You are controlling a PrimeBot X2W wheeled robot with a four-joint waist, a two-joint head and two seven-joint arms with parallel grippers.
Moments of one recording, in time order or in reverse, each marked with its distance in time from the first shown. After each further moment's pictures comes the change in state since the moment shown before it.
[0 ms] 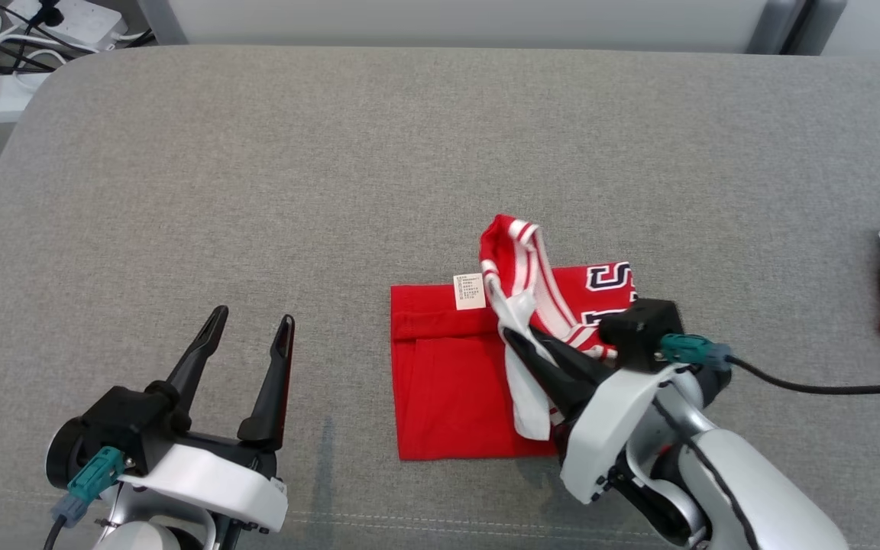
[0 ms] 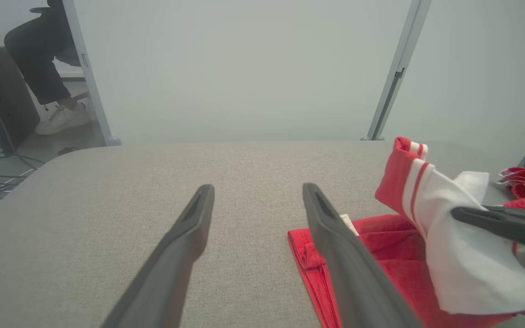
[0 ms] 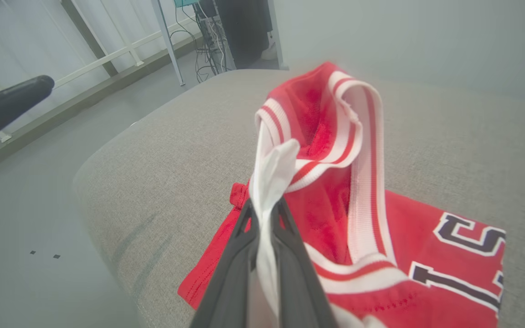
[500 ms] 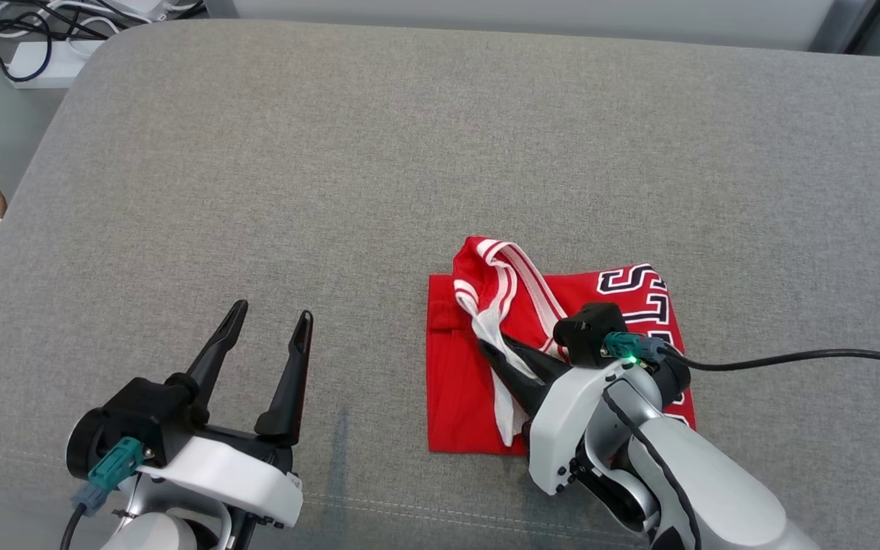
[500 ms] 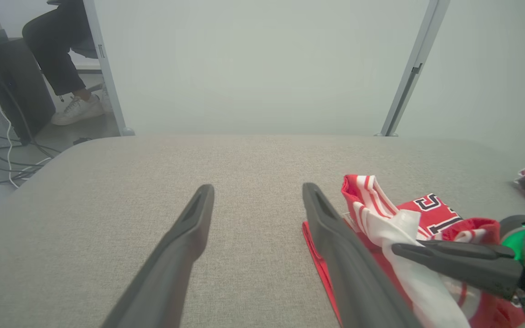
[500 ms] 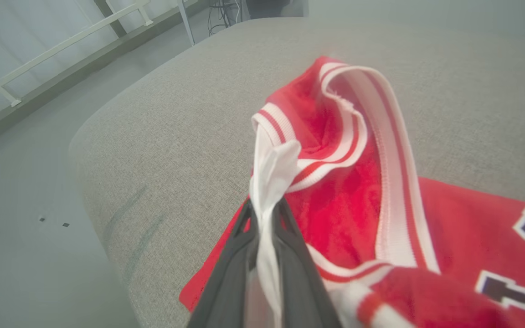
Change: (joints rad) left arm -0.048 -0.030 -0.028 0.030 0.000 -0.023 0.000; right arm -0.127 0.122 0.119 0.339 -0.019 0.000 -0.095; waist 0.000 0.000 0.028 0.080
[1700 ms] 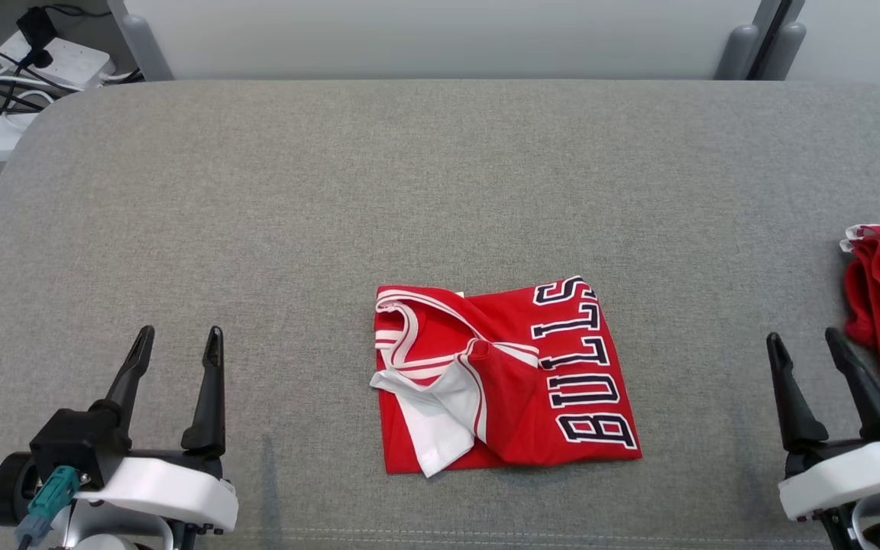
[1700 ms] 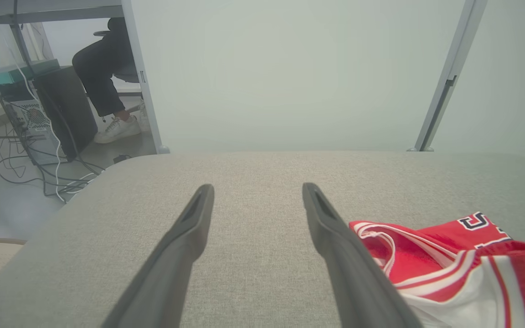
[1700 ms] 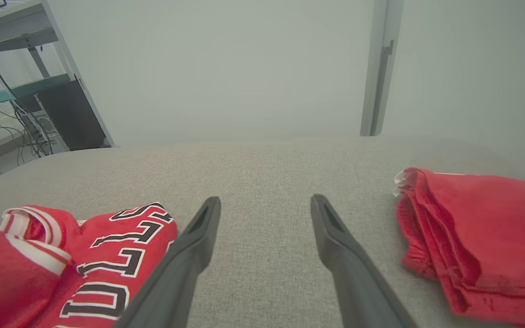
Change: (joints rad) left arm 0.083 0.040 0.098 0.063 0.000 0.071 -0.068; right arm 0.399 -0.194 -0.576 -0.216 -0.077 0.000 -0.325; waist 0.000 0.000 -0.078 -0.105
